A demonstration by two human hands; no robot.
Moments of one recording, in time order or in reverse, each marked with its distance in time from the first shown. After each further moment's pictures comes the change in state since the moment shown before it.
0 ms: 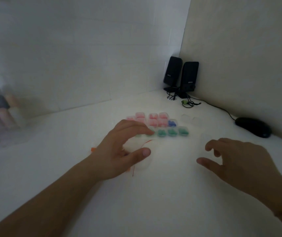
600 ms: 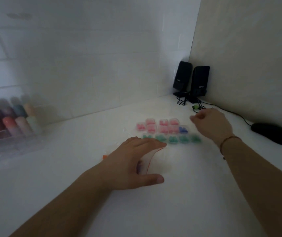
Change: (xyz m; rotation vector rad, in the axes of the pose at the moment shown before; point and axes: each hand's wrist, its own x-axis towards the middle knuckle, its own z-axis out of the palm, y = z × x) left_hand -0.005 -0.007 -0.004 0.257 -0.278 -0.074; right_hand 0.151 -0.015 0.037 0.630 0.103 0.383
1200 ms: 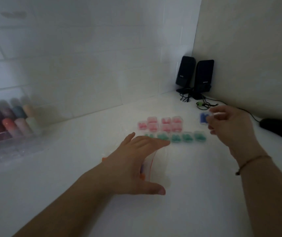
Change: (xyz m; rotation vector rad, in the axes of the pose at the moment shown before) left_hand 0.003 0.008 -0.002 0.108 -0.158 -0.097; right_hand -0.038 0.012 -0.017 0.606 0.139 0.061
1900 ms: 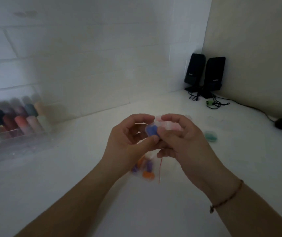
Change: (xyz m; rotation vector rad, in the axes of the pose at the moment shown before) left_hand 0.007 0.000 -0.010 -0.951 0.617 -0.176; right_hand -0.104 -0.074 0.059 0.631 -0.550 0.117
